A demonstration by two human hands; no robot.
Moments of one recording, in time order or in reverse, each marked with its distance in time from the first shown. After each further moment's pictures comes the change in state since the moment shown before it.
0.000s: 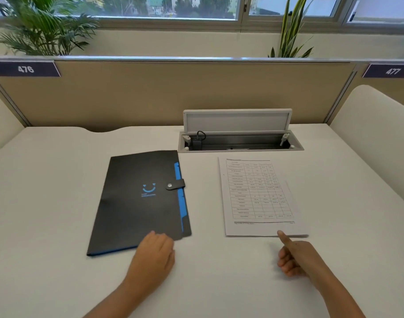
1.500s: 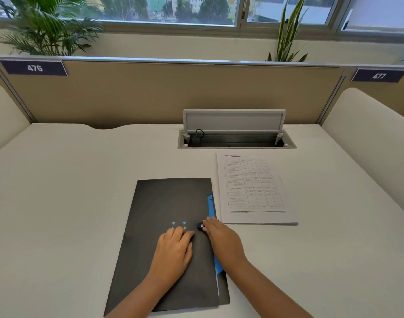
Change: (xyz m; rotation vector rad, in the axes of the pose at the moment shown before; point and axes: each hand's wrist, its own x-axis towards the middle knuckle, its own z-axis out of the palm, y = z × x) left_hand -0.006 0.055 0.004 -0.039 -0.100 -0.107; right_hand -0.010 0.006 0.148 -0.886 0.058 -0.960
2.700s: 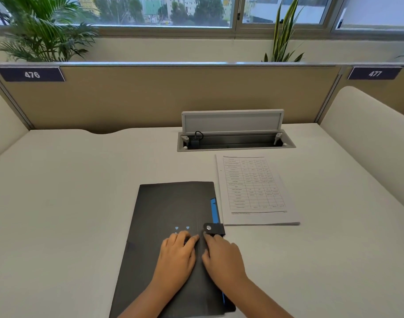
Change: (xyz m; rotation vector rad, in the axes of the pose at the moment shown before) left_hand -0.003 0.002 0.000 -0.021 -0.027 0.002; right_hand -0.027 -0.035 -0.010 0.005 0.000 0.142
